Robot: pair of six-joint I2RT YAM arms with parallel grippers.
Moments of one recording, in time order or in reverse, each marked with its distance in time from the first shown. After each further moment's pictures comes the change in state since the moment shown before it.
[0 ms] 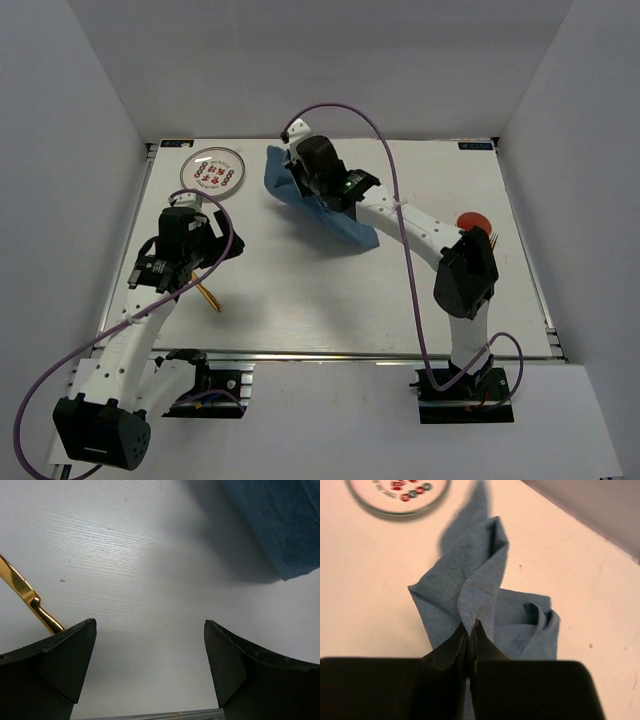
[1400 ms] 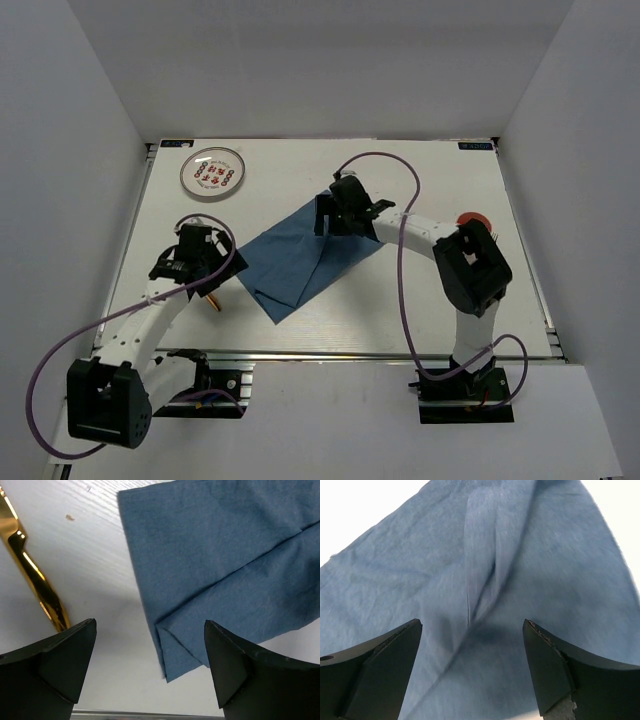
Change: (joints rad) left arm -0.005 0.088 -0.196 0.034 -0.066 -0.260; right arm -0.143 -0.086 -0.518 0.130 -0.168 0.504
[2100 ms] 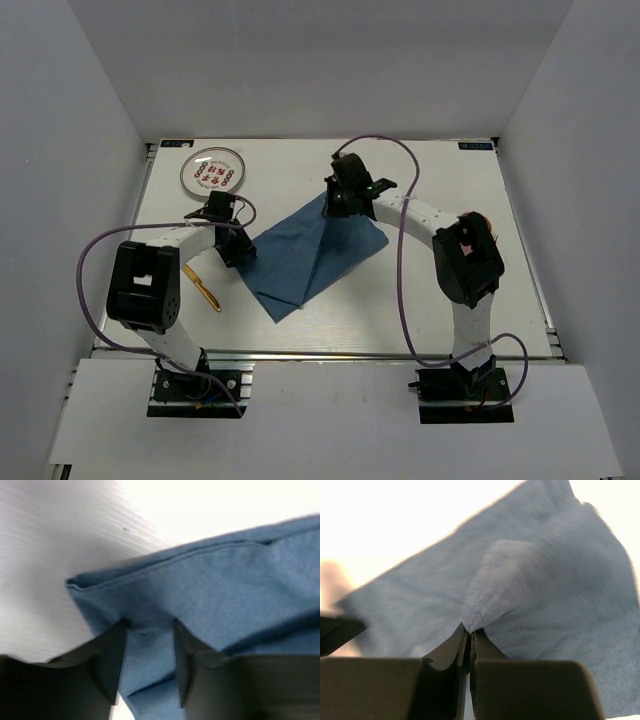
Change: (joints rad) left arm 0.000 0.667 0.310 0.123 0.082 0.009; right arm -0.058 0.135 0.254 -0.133 -0.100 0.007
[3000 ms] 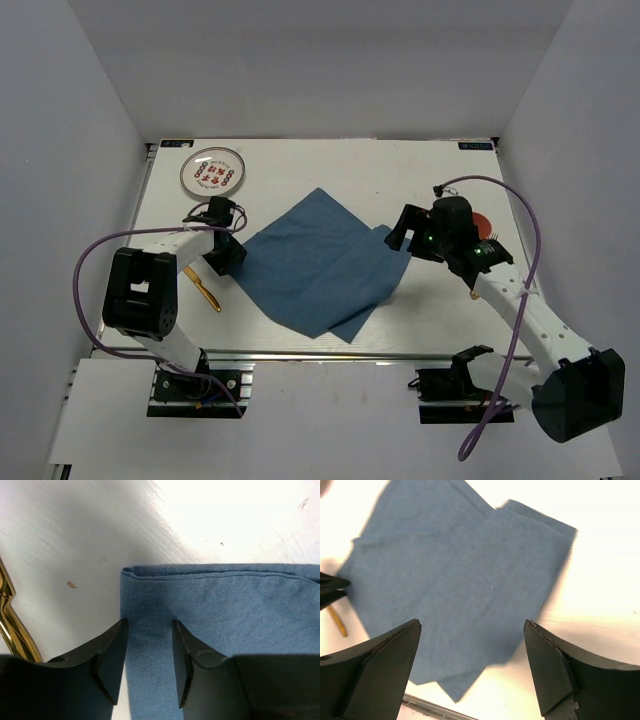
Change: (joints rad) left arm -0.007 -0.041 -0.029 -0.112 -0.253 -0.196; right arm -0.243 -0.959 -0.704 -0.119 -0.040 0.057
